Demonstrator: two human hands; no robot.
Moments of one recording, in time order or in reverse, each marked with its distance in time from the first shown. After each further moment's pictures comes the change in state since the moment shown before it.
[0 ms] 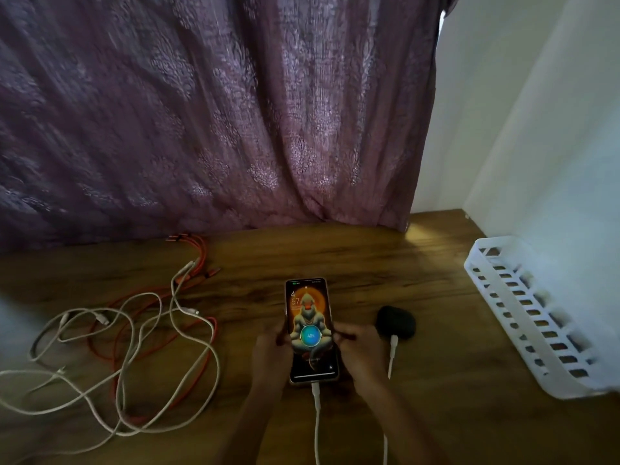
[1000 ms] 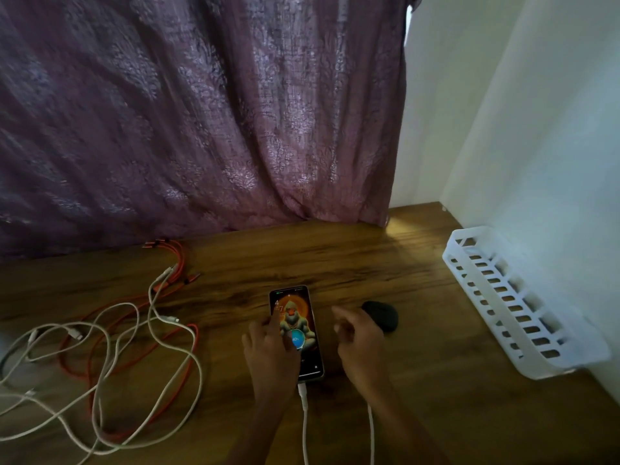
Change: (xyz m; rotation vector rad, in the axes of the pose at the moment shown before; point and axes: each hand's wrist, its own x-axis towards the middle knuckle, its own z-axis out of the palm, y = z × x) left_hand -0.008 0.004 0.021 0.400 0.208 0.327; right_hand -0.002 0.010 -0.022 -0.290 0.143 -0.400
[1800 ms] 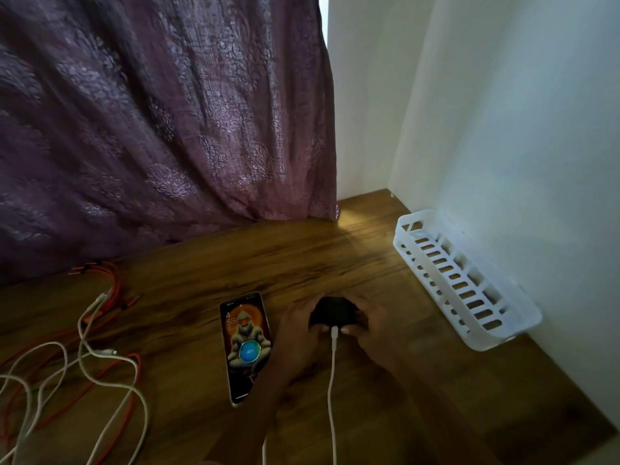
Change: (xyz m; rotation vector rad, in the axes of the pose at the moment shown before) left_hand 0.024 0.072 0.059 -0.137 -0.474 0.365; right_hand 0.026 0.055 -0.078 -0.034 -0.148 0.138
